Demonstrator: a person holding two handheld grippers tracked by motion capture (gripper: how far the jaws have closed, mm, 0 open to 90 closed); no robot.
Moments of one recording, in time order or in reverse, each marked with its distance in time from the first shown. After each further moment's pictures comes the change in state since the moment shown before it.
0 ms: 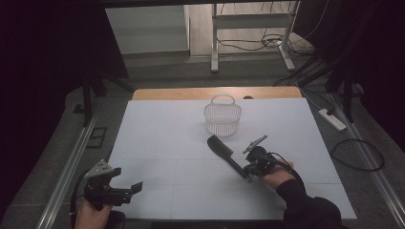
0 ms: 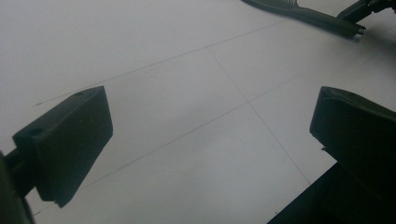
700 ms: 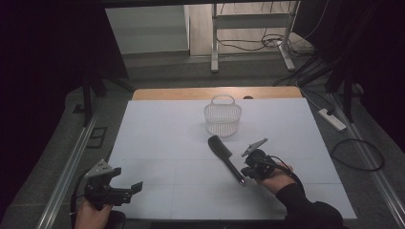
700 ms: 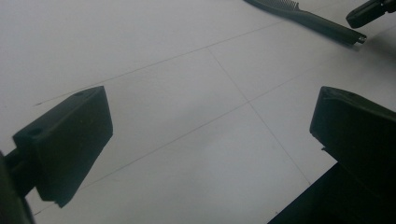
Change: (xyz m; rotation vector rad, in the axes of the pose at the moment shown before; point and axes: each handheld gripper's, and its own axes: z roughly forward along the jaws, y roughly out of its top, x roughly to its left) left arm 0.000 0.000 0.000 0.002 0.002 0.000; right arm 0.016 0.000 -0.012 -0.053 0.010 -0.010
